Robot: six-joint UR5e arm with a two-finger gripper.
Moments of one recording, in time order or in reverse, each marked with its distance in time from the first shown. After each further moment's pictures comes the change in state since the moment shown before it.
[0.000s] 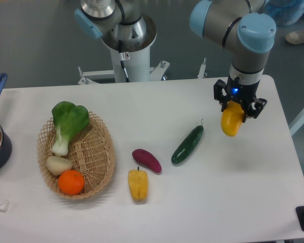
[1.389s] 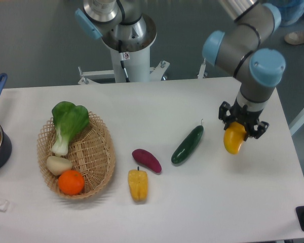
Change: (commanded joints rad) arm -0.021 -0.228 0.038 0.107 -0.020 -0.063
